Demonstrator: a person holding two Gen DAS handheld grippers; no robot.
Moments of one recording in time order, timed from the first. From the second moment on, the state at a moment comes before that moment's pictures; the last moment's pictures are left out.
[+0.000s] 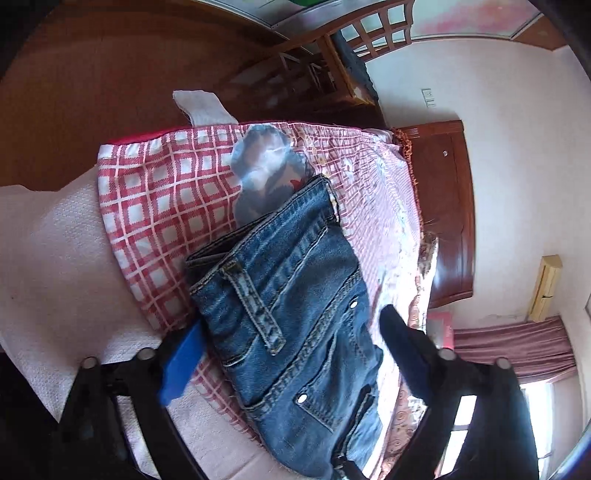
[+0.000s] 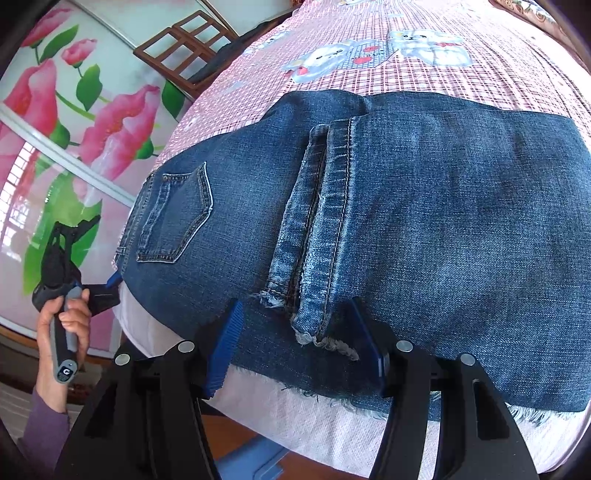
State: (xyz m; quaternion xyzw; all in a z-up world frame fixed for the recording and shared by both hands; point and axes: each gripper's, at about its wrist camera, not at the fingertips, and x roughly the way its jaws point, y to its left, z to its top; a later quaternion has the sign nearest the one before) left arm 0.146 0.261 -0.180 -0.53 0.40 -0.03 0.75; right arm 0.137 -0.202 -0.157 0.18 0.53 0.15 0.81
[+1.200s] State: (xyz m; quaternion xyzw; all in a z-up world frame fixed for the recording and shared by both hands) left arm 0.104 0.088 -0.010 -0.28 0.30 -0.22 0.89; right arm 0.057 -0.305 -0.178 0.49 0.43 0.16 0.74
